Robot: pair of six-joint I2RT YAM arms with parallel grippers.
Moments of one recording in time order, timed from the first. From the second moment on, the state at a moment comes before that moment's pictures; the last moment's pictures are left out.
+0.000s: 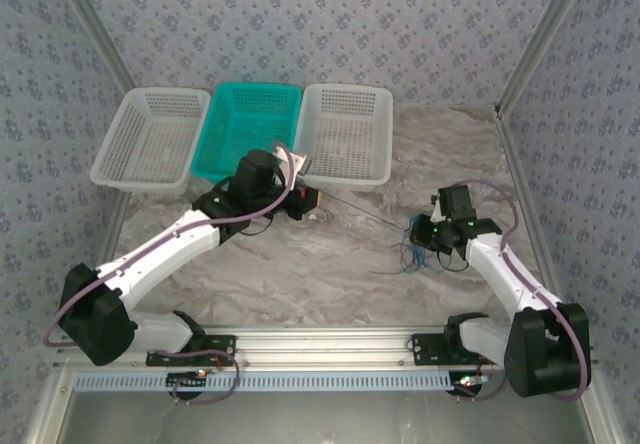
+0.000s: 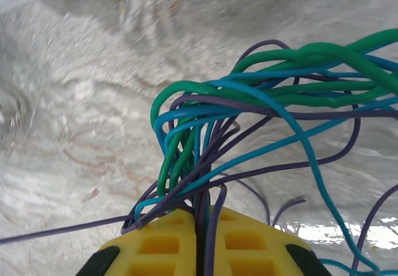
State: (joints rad) left arm -0.70 1.30 1.04 -0.29 0.30 -0.36; right arm 0.12 1.13 0.65 -0.58 -0.22 0.50
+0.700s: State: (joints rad) left arm -0.70 1.33 1.02 -0.21 0.40 -0.41; right arm 0.14 1.16 0.79 -0.61 -0.25 0.69
